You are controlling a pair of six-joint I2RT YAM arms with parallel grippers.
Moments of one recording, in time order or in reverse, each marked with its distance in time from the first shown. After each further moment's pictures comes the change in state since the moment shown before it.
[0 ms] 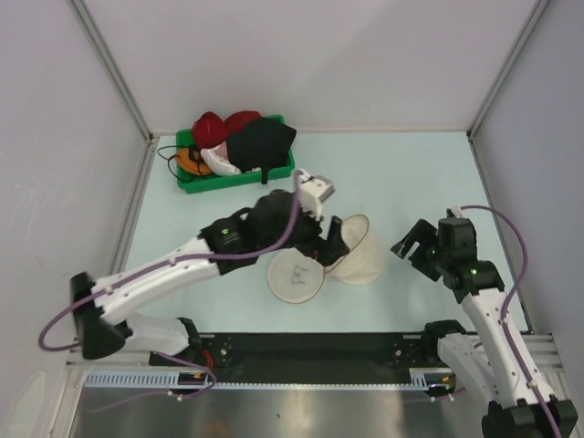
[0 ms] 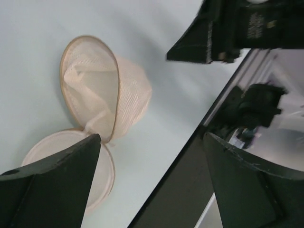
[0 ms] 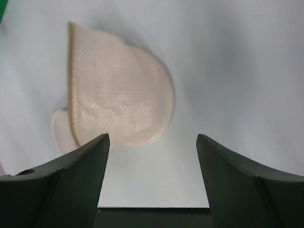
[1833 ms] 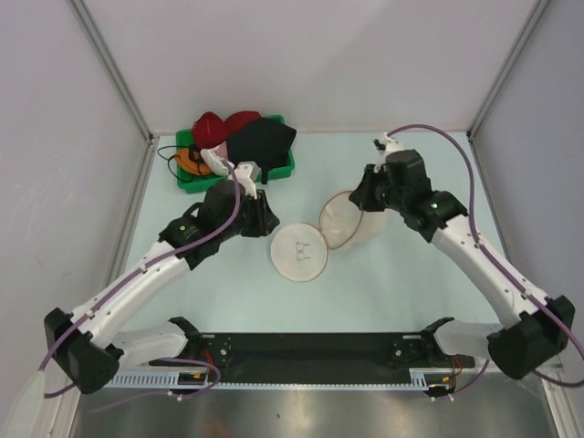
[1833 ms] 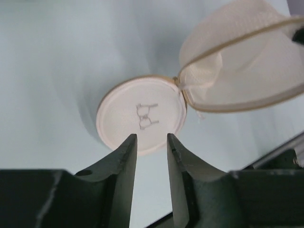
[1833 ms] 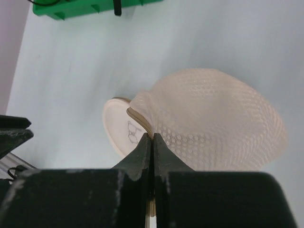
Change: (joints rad) left arm 0.393 -0.204 -0.242 -0.073 -0.073 -0.160; right arm 0.388 0.591 0.594 0.222 -0.033 -0.318
